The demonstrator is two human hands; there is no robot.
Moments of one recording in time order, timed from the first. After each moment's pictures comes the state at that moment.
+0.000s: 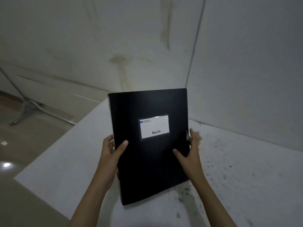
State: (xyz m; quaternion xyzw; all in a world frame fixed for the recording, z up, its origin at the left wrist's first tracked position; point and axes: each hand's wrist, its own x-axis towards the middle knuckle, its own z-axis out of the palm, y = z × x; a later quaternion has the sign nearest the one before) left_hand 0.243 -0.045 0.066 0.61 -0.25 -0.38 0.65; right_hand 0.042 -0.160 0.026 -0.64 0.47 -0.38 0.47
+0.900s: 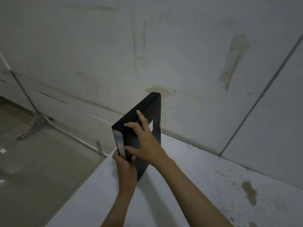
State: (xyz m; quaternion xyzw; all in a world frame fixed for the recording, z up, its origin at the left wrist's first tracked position) left_hand 0.447 -0.148 0.026 0.69 -0.28 -0.13 0.65; right_hand 0.391 -0.216 0.118 -0.89 0.21 -0.25 0.32
